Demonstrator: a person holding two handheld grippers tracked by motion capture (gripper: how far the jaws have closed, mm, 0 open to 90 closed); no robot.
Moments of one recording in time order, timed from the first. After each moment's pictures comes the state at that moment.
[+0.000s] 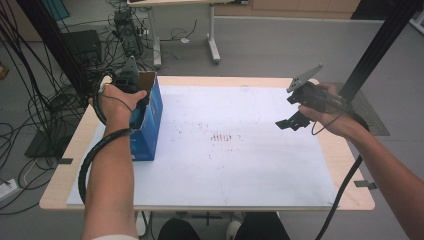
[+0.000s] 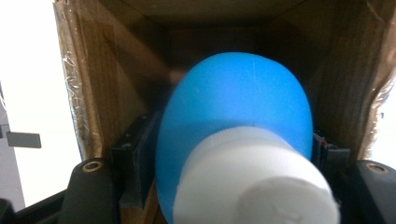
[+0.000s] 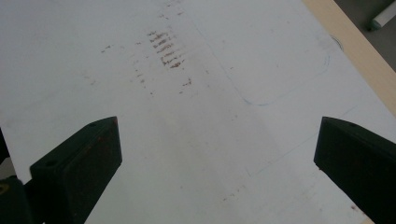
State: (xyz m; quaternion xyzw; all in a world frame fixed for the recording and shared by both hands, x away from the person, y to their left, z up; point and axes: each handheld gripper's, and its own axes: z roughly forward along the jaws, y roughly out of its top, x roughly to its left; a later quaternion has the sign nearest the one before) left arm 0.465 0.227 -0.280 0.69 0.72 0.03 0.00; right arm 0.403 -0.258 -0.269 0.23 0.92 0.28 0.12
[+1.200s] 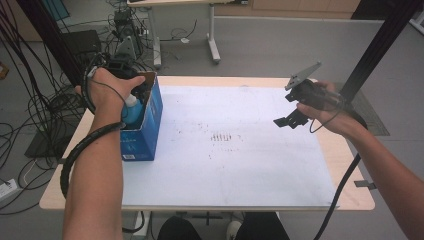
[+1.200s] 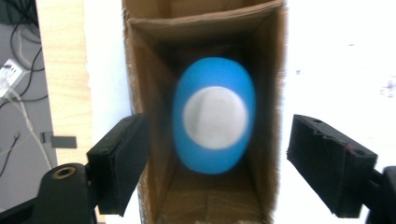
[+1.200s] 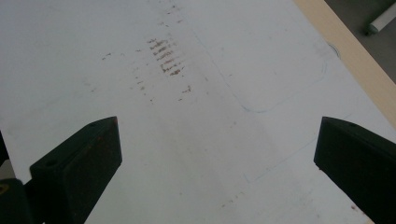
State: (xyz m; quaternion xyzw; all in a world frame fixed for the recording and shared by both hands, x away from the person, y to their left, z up) left arm 0.448 0.212 -0.208 0.71 0.70 0.08 0.03; right arm 0.405 -0.252 -0.263 0.23 0.92 0.29 0.13
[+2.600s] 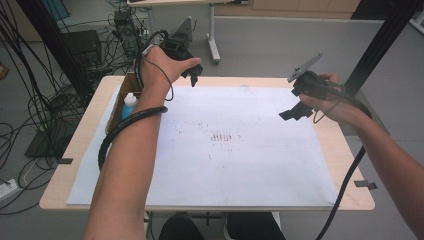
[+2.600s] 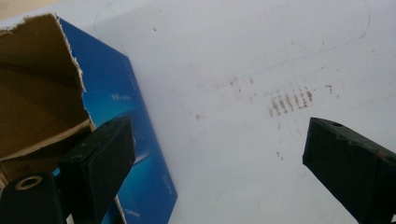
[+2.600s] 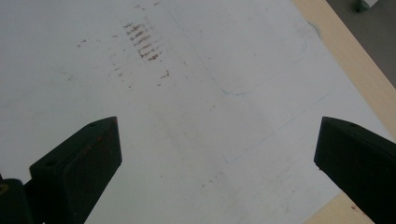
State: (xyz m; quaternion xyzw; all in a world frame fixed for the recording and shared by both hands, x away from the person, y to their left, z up) left arm 0.485 0.085 -0.187 0.80 0.59 0.09 0.07; right arm 0.424 -0.262 -0.253 0.25 0.93 0.25 0.13
